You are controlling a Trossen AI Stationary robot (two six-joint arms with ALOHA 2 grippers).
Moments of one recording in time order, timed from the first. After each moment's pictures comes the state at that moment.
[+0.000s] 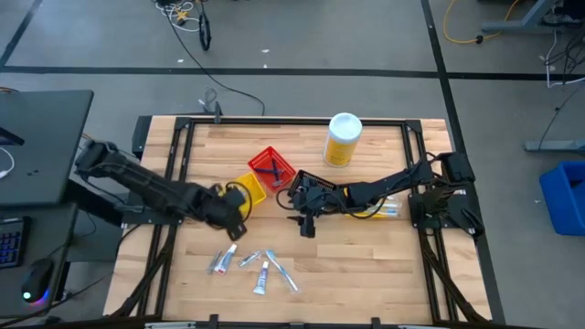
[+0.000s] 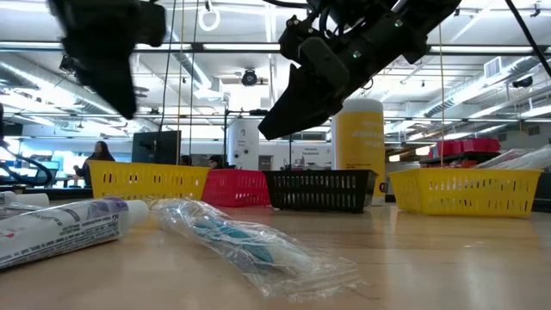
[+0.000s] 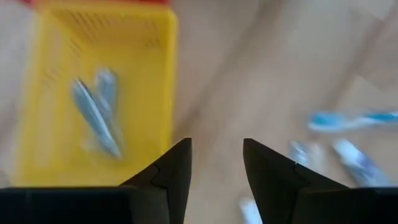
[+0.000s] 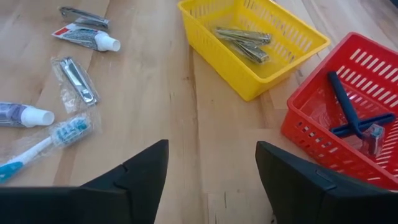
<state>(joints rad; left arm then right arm) -0.39 1.28 0.90 -0.80 -0.35 -0.95 0.13 1.78 1.03 0.09 0.15 0.07</state>
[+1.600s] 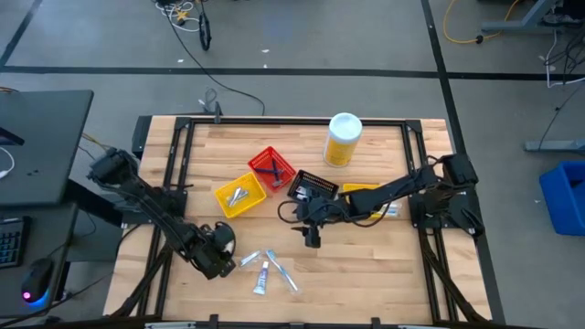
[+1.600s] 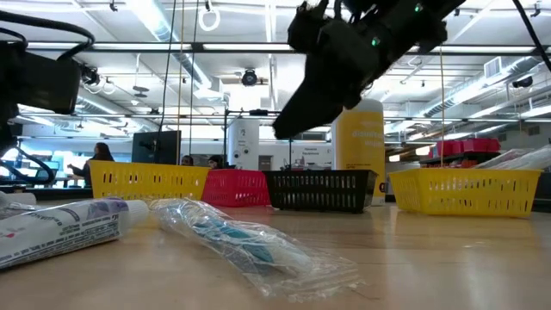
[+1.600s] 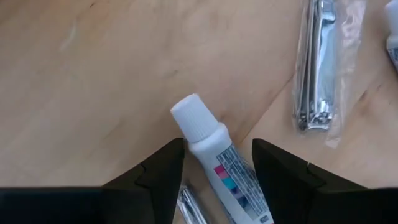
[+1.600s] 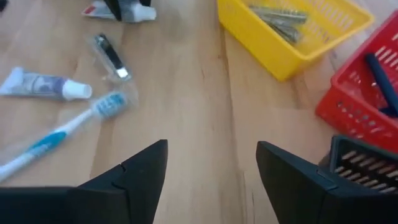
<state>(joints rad) -0.76 1.50 0.67 -0.44 -0.28 -1.45 0.20 1.76 1.03 0.01 0.16 0.12</state>
